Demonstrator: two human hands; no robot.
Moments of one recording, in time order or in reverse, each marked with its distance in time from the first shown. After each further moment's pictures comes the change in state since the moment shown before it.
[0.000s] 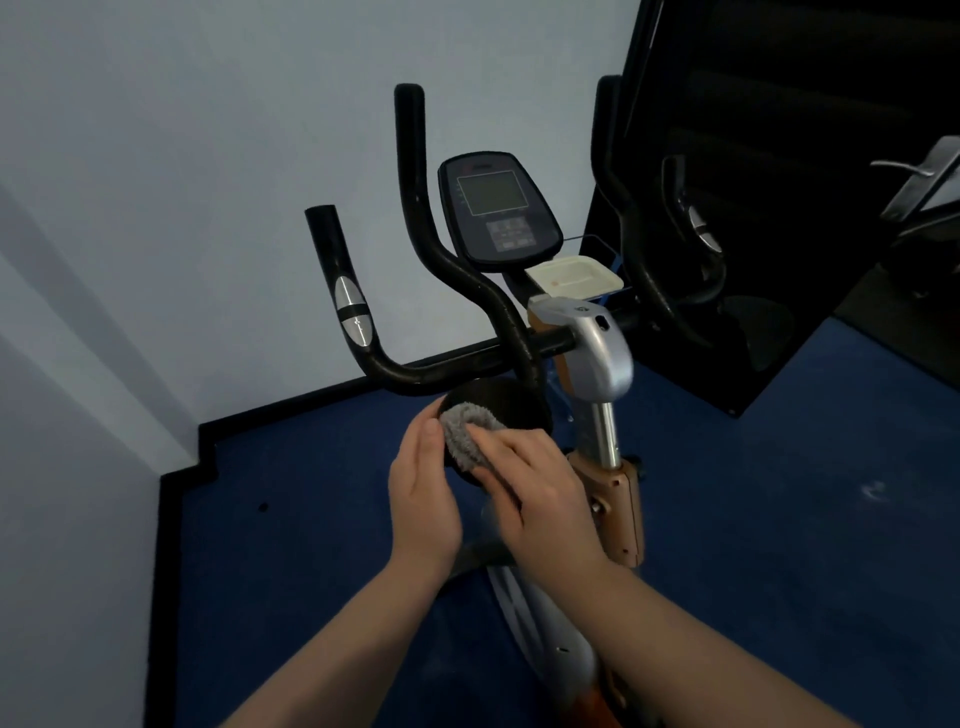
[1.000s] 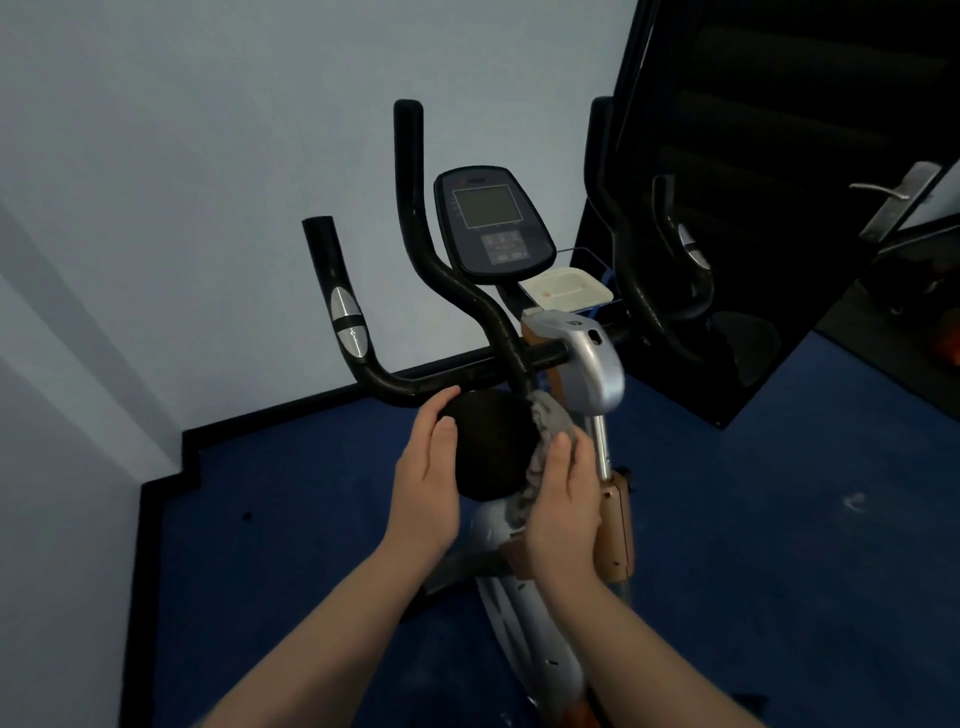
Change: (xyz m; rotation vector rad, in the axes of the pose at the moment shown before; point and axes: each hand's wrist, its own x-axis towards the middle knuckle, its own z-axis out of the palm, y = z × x) left_hand 0.021 -0.004 -0.002 0.169 -0.176 0.020; right_hand 0.006 -0.002 0.010 0.593 0.420 0.778
